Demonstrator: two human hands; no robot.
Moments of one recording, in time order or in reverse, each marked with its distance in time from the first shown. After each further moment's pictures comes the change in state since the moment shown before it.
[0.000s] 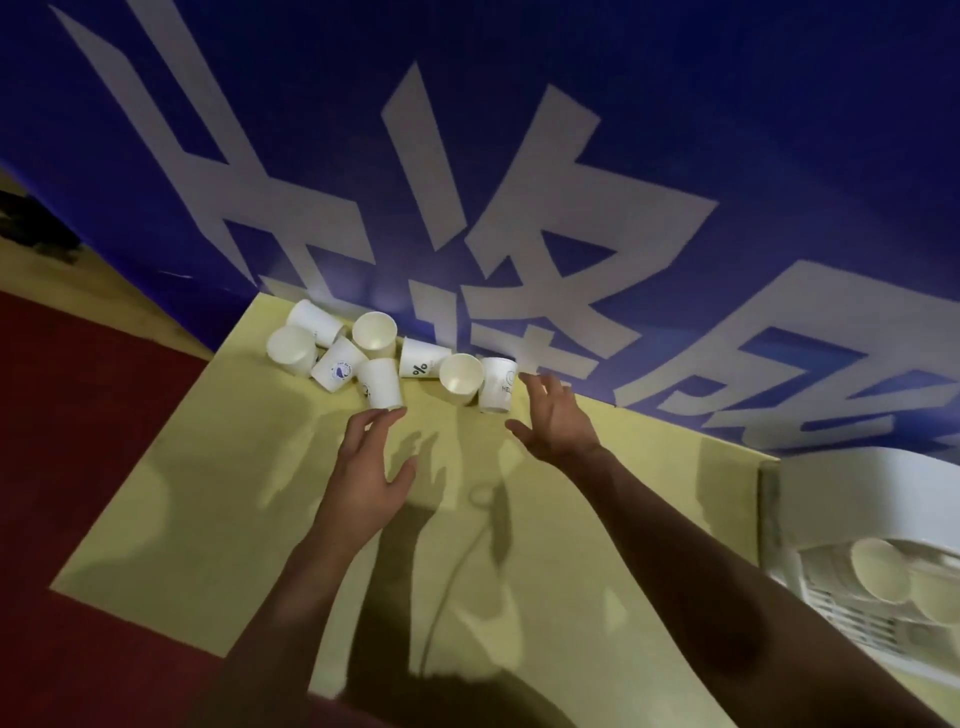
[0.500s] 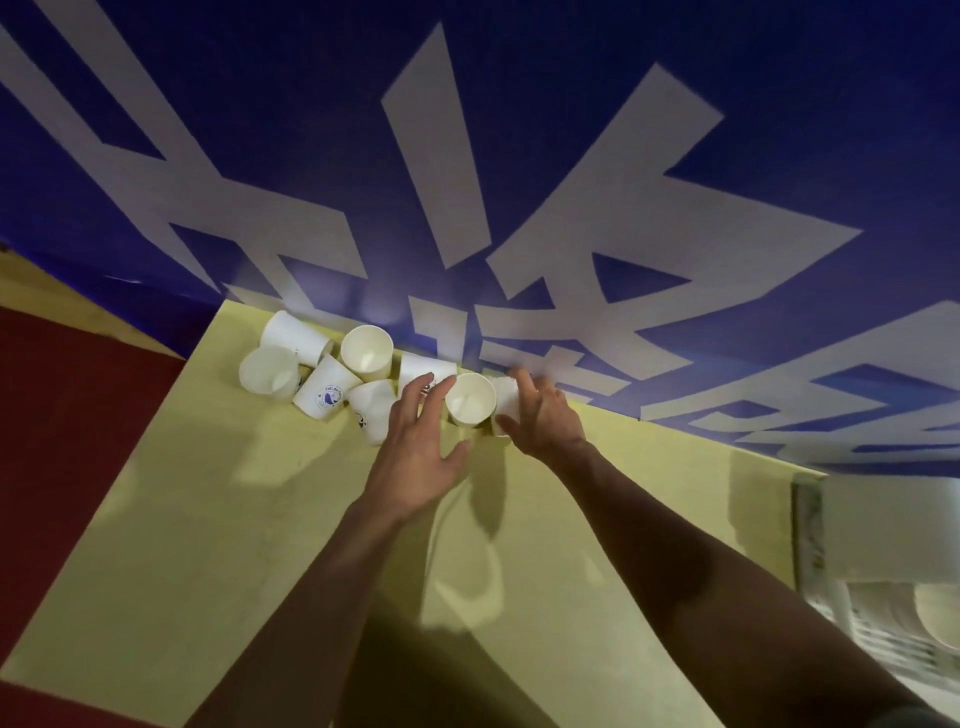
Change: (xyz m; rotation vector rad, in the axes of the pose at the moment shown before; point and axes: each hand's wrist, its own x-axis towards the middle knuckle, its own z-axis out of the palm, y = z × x) left_hand 0.110 -0.002 0.041 0.113 -0.159 0.067; right_hand 0.083 -0.004 0.049 0.095 -0.013 0.058
